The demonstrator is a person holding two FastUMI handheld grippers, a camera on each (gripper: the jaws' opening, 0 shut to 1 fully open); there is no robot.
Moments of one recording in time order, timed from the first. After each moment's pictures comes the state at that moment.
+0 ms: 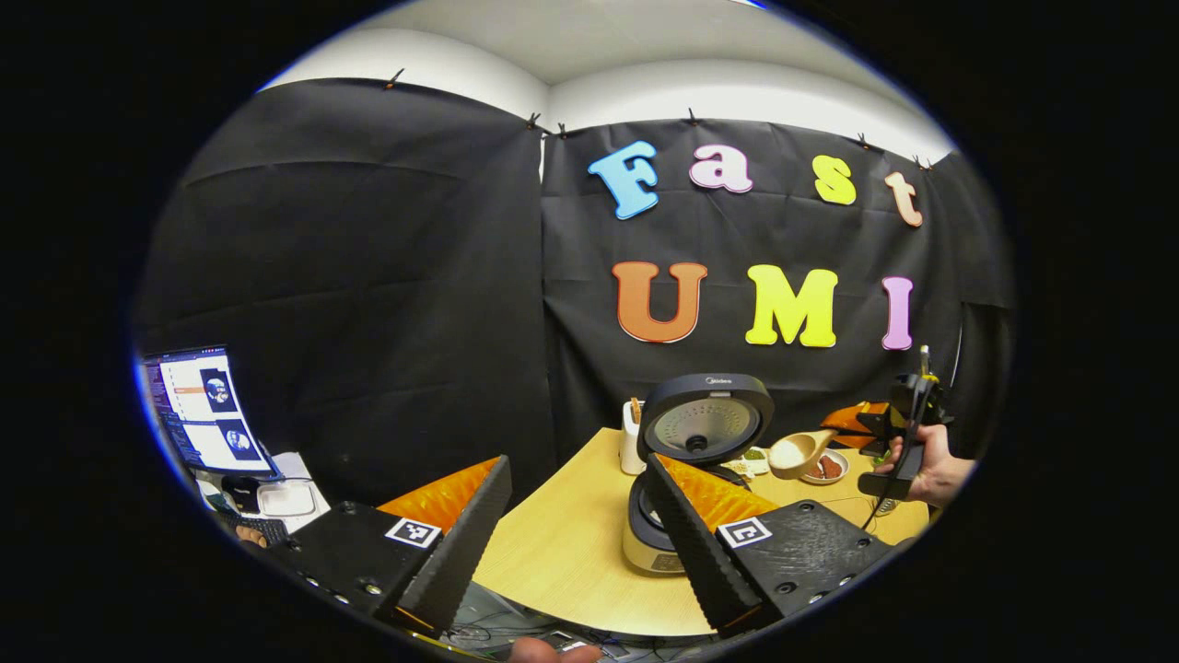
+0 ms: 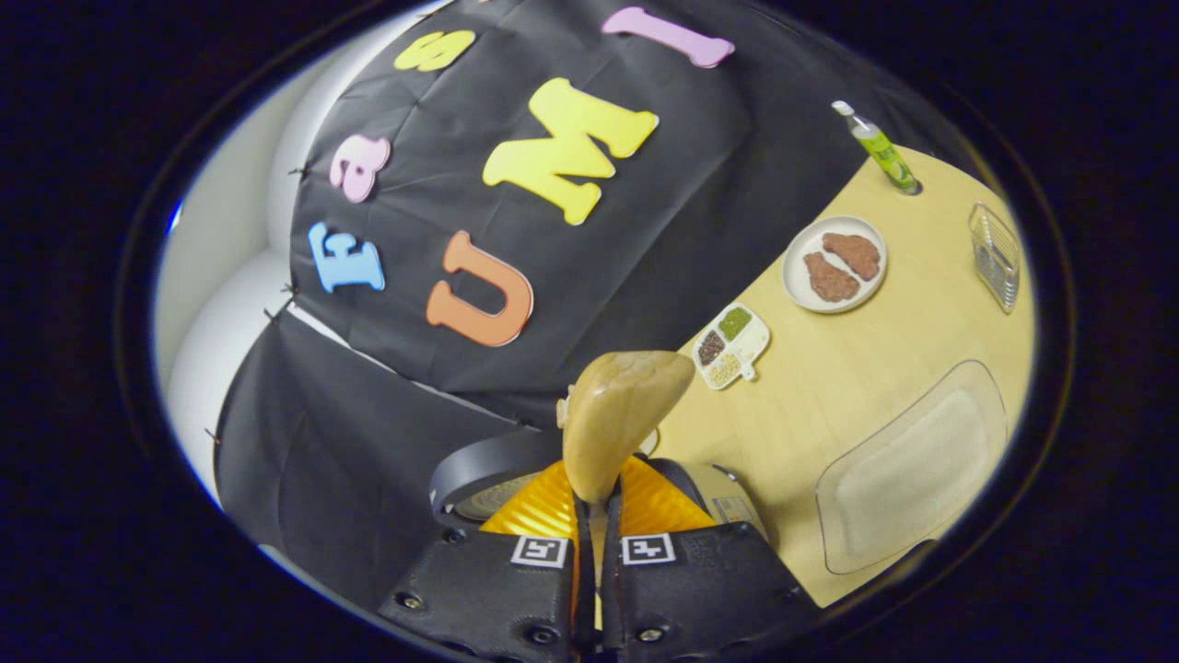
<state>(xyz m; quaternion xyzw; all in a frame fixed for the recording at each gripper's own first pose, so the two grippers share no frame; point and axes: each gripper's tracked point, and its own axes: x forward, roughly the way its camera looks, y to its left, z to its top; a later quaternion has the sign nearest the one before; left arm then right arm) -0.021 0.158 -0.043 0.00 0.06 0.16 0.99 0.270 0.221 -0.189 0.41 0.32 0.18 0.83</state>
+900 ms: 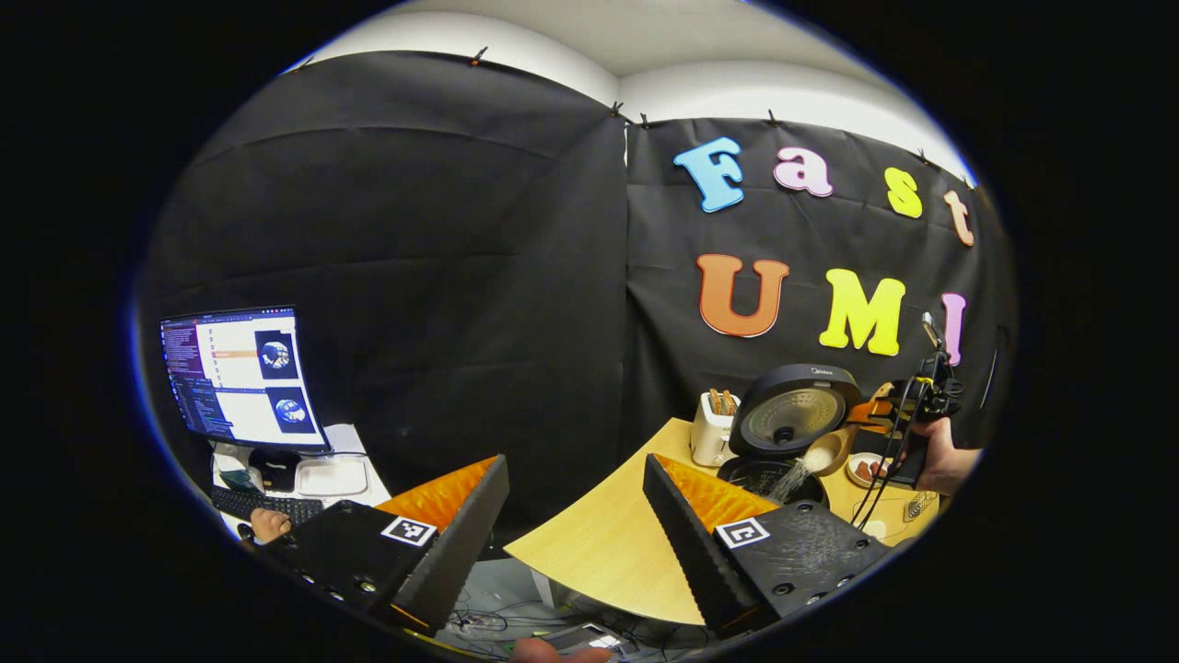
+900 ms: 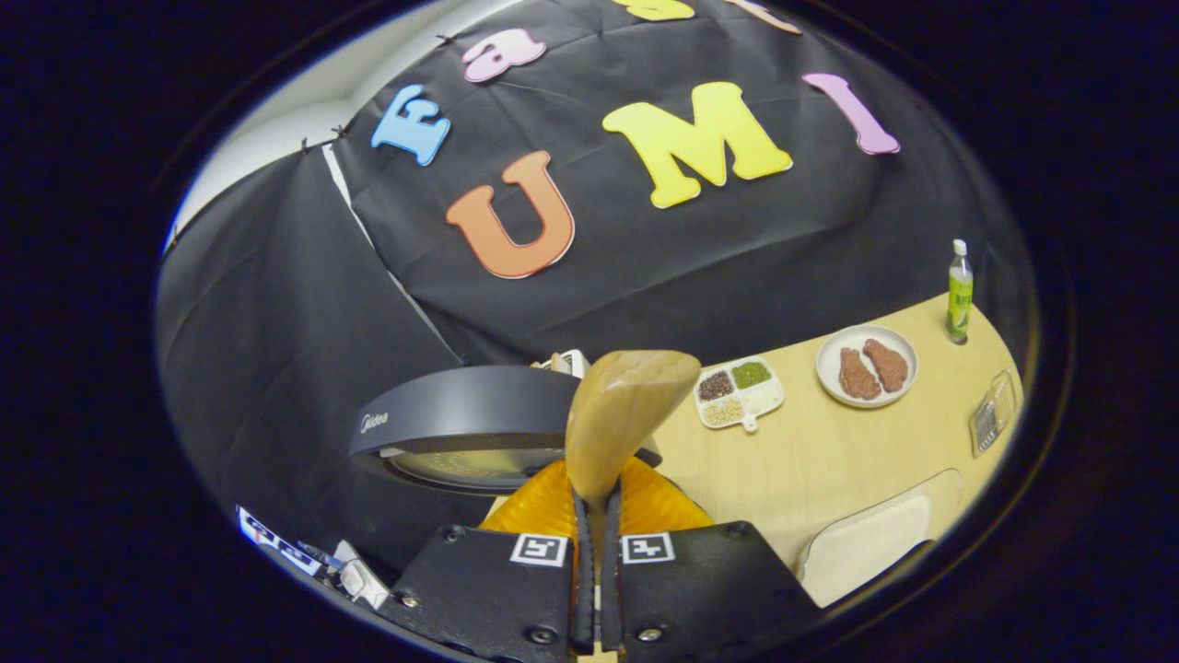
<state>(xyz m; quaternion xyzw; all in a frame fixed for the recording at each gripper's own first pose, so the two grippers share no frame) -0.059 0.248 -0.066 -0.03 0.08 0.24 0.97 0.280 0.291 -0.201 0.18 0.29 0.19 0.92</state>
